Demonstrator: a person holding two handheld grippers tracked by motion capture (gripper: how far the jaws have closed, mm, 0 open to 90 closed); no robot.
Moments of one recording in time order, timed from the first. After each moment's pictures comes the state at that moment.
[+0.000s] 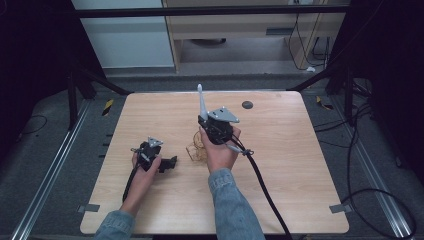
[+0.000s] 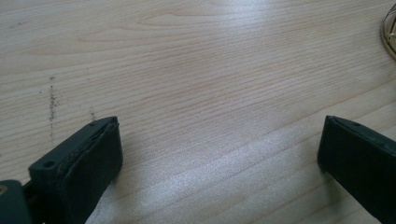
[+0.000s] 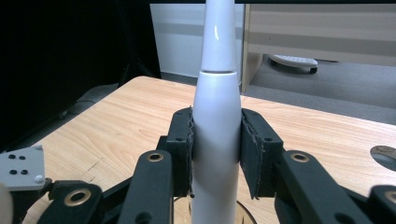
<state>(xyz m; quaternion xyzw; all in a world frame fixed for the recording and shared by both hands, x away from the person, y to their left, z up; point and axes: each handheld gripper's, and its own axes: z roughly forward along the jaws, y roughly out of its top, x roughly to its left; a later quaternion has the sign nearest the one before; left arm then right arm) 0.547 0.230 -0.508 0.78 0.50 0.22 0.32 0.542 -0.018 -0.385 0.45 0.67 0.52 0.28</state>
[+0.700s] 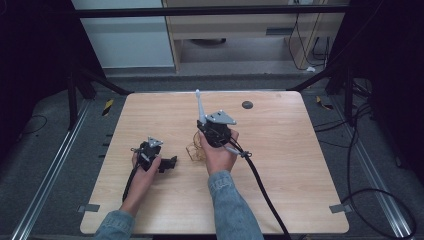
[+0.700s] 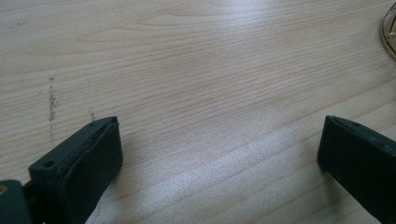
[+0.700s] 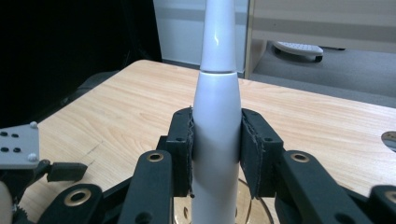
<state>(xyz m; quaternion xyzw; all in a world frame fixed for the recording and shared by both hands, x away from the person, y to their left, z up) 0.547 0.230 -0.508 0.78 0.50 0.22 0.32 0.543 -0.013 -0.399 0.45 0.69 0.50 0.27</state>
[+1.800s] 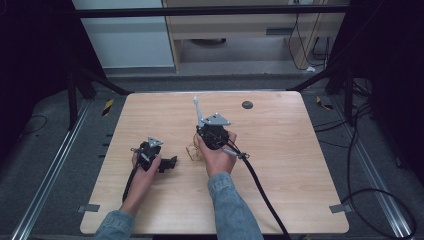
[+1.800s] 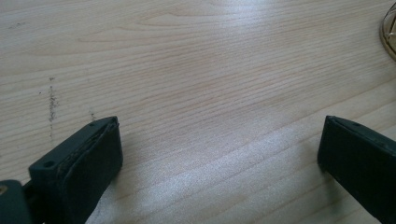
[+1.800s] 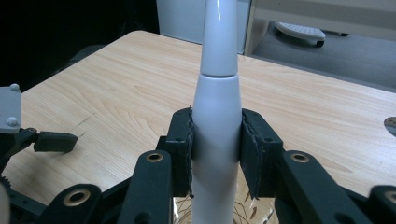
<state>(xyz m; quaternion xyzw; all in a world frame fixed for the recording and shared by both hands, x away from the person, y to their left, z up) 0.547 0.230 -0.508 0.78 0.49 0.21 0.32 0.546 -0.008 -0.411 0.44 0.72 0.46 0.27</state>
